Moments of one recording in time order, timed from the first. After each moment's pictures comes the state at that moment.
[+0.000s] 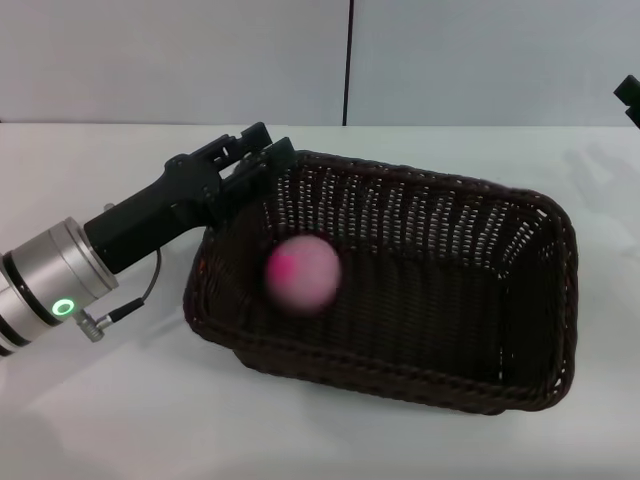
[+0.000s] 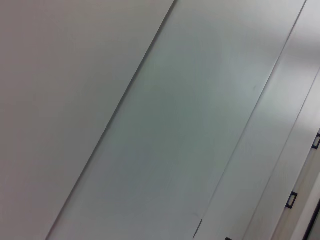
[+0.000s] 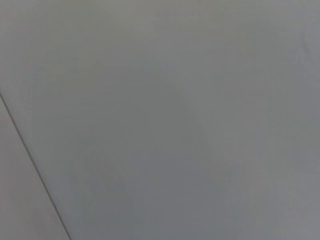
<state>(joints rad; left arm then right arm) -0.52 -2.07 0.59 0.12 1.60 1.61 -1.09 0.43 2.06 -0.39 -0.26 -1.45 -1.34 1.08</state>
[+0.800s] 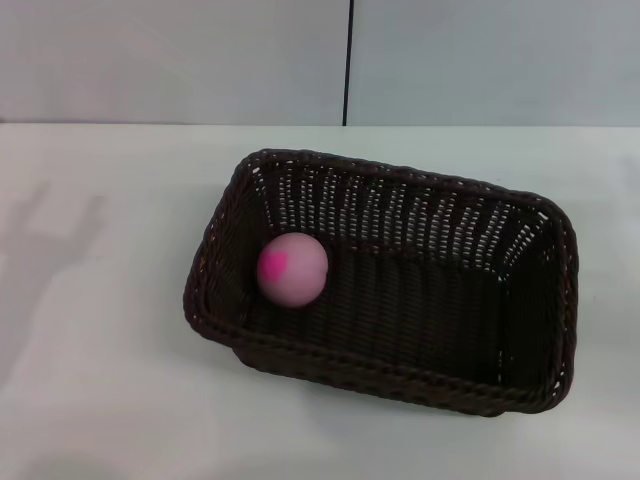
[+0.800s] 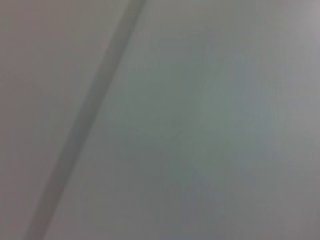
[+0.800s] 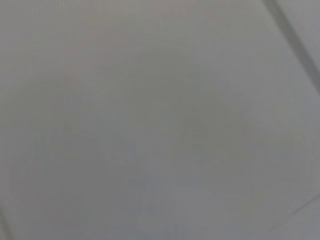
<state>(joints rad) -0.26 -2.07 -0.08 0.03 1.59 1.78 -0.75 0.35 2.07 -0.29 -0.26 -1.36 -1.46 1.06</state>
